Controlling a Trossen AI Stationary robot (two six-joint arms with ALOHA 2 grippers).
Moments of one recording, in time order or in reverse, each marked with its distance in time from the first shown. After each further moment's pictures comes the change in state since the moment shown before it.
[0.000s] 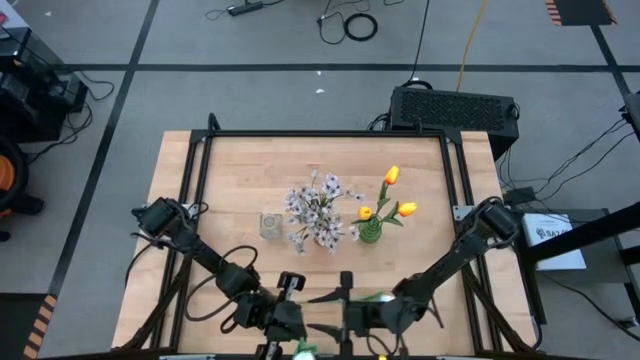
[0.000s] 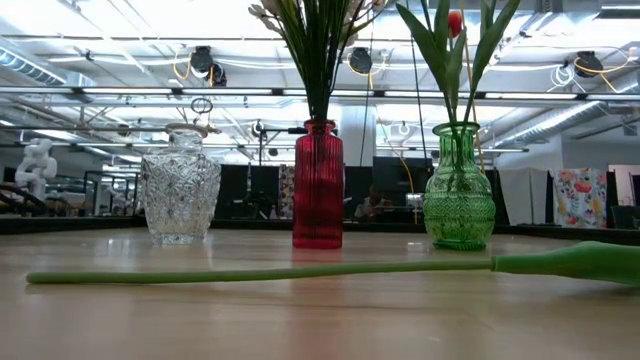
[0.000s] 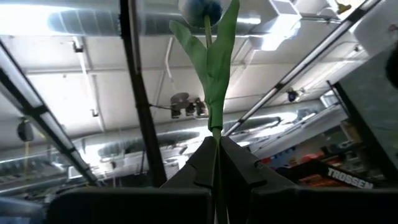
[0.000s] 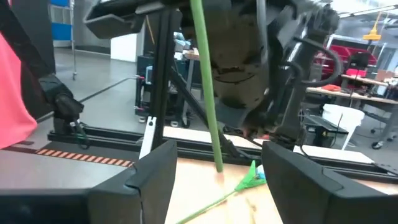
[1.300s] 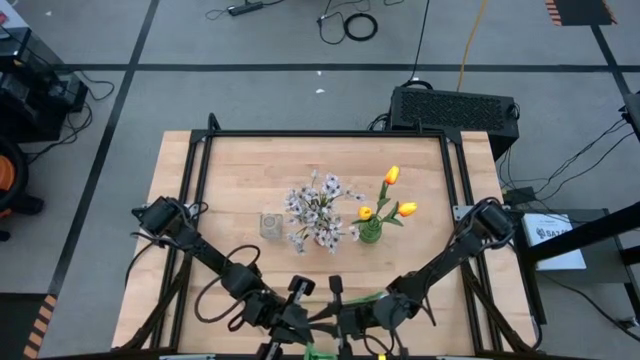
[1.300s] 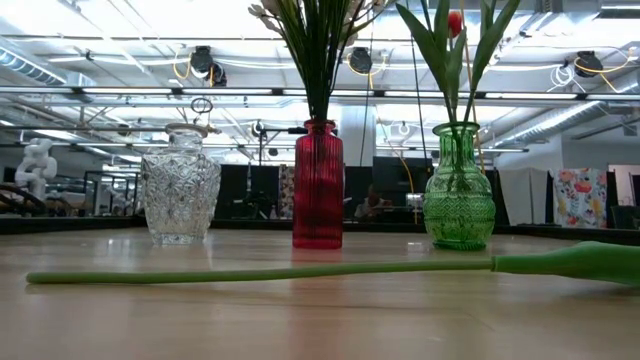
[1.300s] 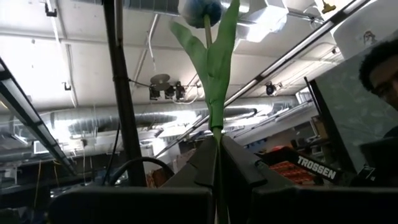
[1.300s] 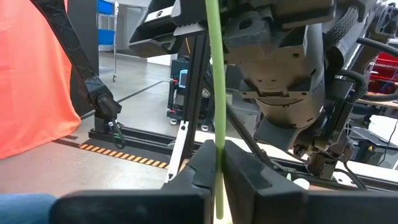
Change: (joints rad) left arm 0.021 0.000 0.000 -0.089 0.057 -0.140; right arm -0.034 0.018 0.029 -0.006 -0.195 0.002
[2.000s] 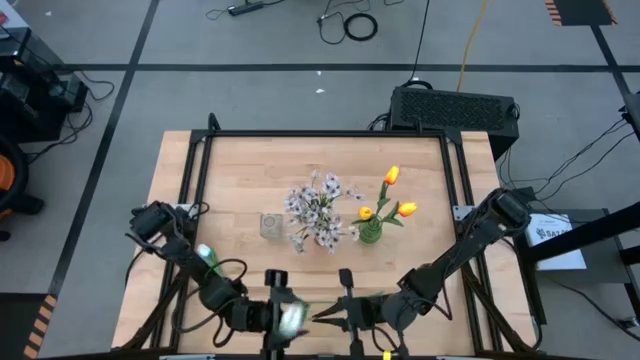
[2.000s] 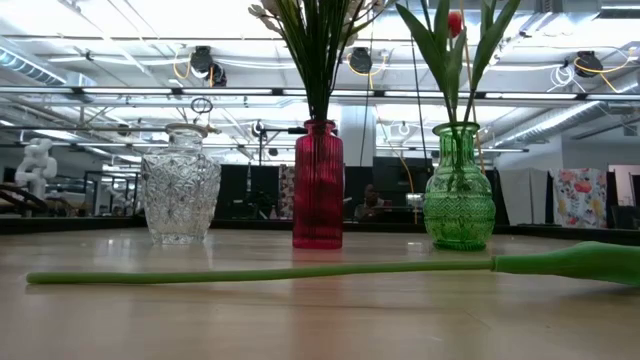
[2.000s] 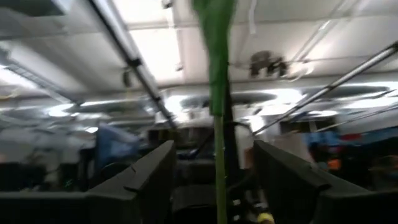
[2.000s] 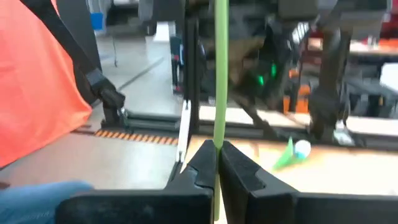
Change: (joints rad) left arm -0.144 -0.015 0.000 0.099 -0.594 0.259; right arm 0.013 -0.145 0.000 -0.313 0.029 0.235
